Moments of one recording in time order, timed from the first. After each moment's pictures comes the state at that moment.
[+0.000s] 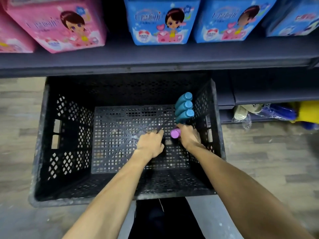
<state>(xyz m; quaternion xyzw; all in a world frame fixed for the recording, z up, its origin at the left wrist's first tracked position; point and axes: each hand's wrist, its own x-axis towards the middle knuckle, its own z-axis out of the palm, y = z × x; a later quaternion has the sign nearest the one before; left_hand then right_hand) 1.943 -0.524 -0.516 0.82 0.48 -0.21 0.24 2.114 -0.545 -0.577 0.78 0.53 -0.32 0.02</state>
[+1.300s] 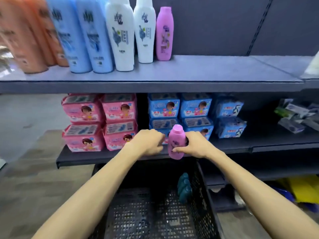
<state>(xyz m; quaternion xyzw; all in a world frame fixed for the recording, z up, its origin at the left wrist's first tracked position) 1.904 -0.411 -0.193 0.92 0.39 -0.03 -0.02 2.109 -0.469 -0.205 0.65 0.71 -0.20 -0.16</state>
